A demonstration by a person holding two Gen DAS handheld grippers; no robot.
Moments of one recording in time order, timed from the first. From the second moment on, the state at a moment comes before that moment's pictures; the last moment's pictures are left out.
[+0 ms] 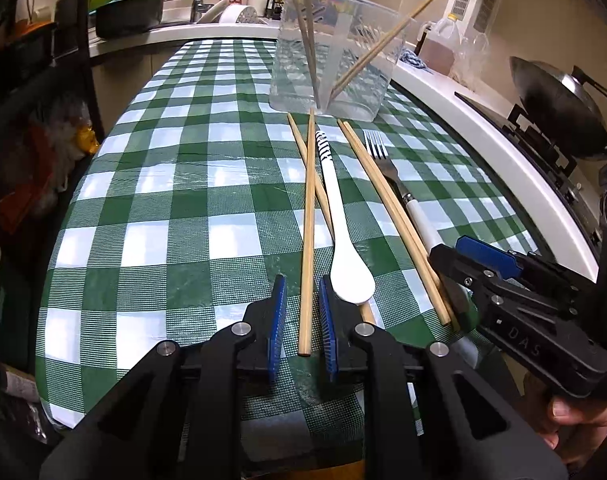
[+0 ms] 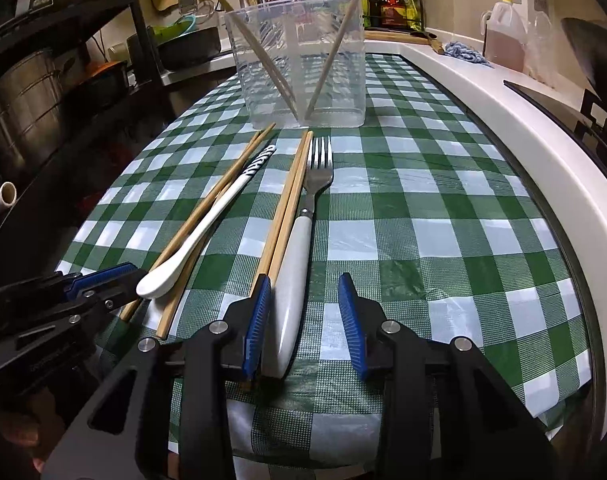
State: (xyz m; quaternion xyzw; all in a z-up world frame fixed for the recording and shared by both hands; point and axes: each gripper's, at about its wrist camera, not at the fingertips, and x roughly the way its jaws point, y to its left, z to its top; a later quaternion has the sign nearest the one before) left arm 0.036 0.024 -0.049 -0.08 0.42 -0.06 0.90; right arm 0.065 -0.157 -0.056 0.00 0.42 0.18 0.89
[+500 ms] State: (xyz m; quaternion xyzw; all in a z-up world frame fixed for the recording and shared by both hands) left arm 0.038 0.018 -0.047 -0.04 0.41 -0.05 0.91; right arm 0.074 -0.182 -0.056 0.03 0.42 0.15 0.90
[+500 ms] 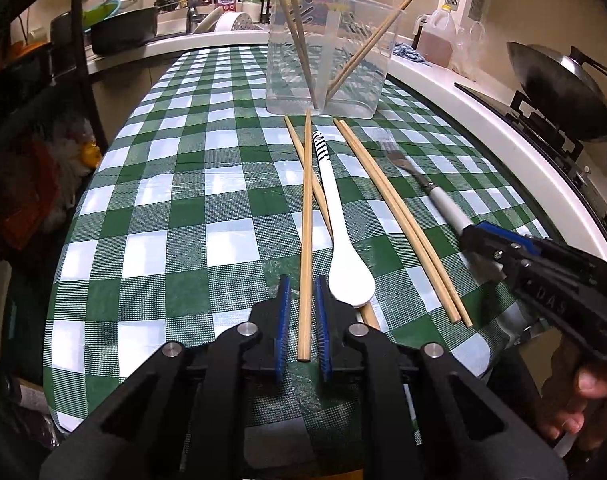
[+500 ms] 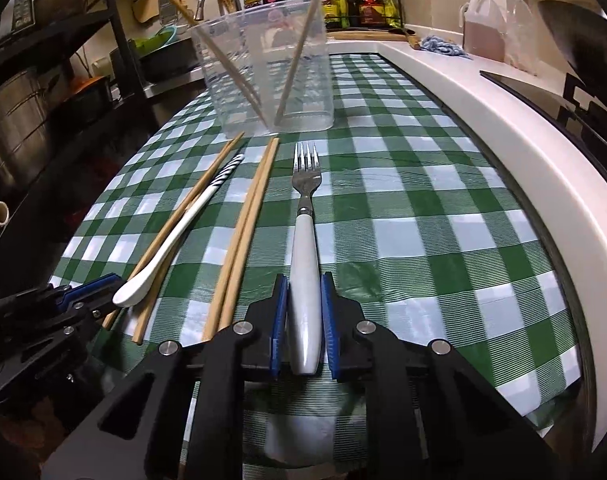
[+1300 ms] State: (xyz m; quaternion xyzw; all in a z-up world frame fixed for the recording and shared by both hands) left arm 0.039 0.024 -0.048 -0.03 0.40 0.00 0.92; right arm 0.074 -0.207 -0.062 0.01 0.41 0.12 0.90
